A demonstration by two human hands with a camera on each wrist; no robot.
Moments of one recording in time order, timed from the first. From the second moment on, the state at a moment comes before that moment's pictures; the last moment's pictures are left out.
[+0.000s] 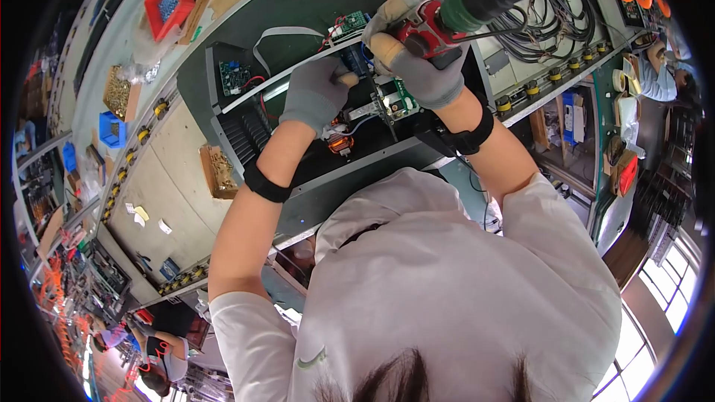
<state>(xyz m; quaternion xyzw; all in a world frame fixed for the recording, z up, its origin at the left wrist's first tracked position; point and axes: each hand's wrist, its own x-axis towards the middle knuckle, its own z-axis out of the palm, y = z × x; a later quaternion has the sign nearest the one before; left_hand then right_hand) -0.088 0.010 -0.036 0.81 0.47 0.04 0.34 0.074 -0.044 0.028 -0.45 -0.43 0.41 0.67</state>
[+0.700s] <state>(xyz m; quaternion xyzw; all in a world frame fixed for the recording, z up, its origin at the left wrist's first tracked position) -0.077 0.009 -0.037 0.82 0.45 -0.05 0.35 0.062 -0.047 0.018 -0.47 -0.49 0.37 0.63</state>
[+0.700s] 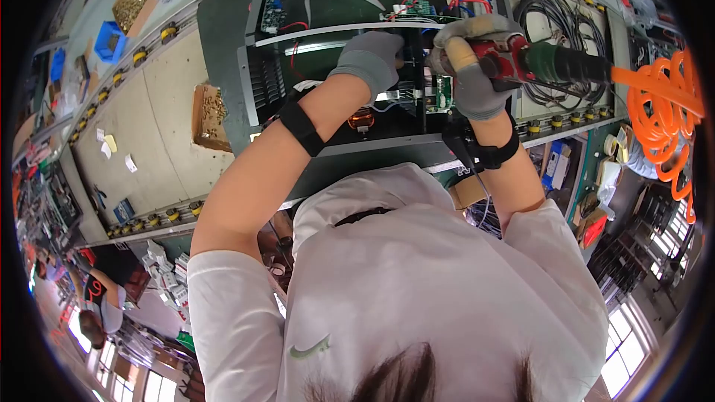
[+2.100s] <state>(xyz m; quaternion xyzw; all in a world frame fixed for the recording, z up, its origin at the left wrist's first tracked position) -0.076 -0.049 -0.021 0.87 0.41 -0.13 0.25 0.104 -0.226 0.078 -0.51 -0.36 0.17 0.76</state>
